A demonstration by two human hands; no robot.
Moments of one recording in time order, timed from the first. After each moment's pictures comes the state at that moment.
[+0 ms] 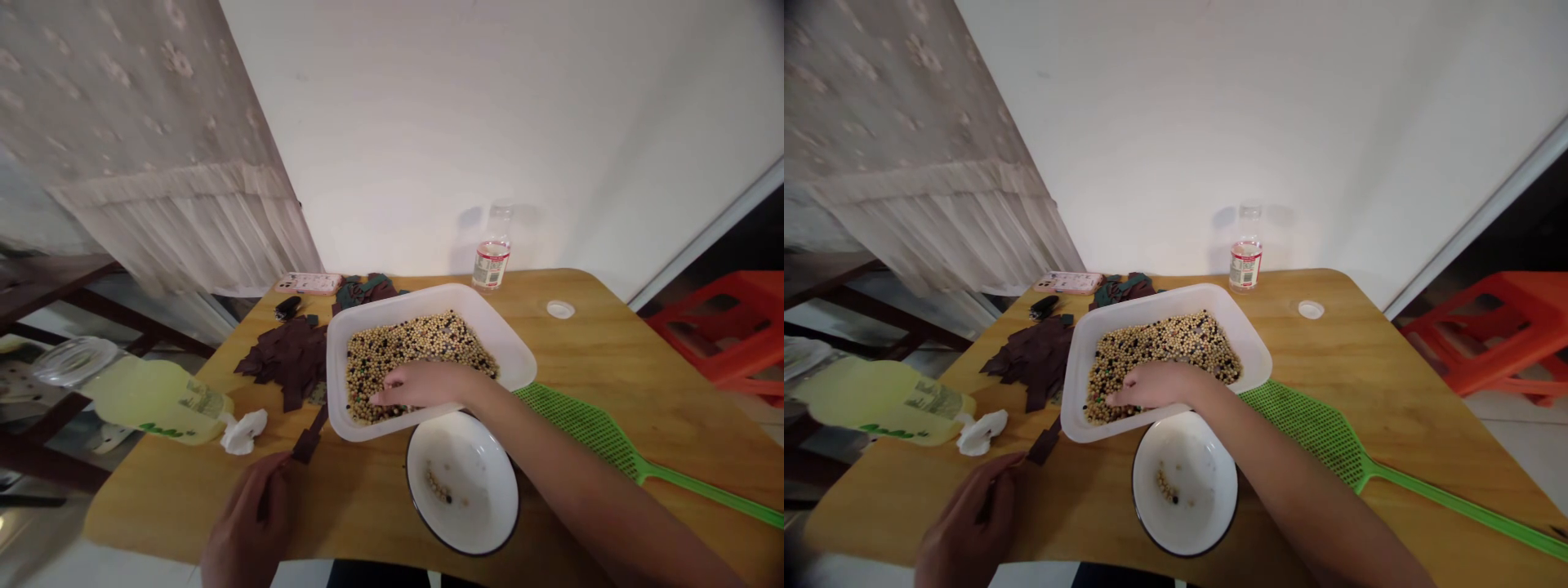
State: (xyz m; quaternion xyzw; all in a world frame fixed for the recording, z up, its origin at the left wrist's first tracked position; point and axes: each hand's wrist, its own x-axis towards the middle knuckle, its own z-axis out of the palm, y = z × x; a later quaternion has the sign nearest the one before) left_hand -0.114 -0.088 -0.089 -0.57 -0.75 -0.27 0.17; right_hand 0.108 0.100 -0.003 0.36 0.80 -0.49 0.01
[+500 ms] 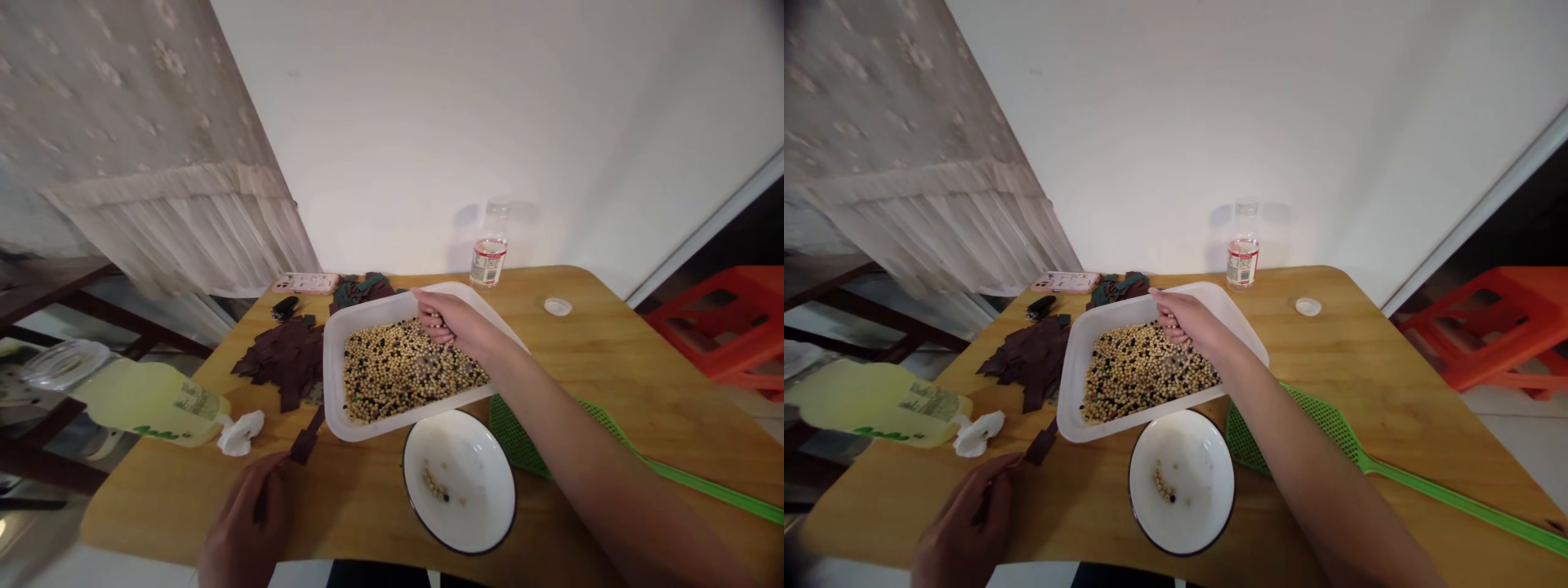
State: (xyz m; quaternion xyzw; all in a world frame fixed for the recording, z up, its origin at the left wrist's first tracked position) left_hand -0.115 -0.089 -0.087 -0.59 -0.74 -0.26 0.19; right_hand 0.137 0.141 0.002 0.33 0.56 -0.69 -0.32
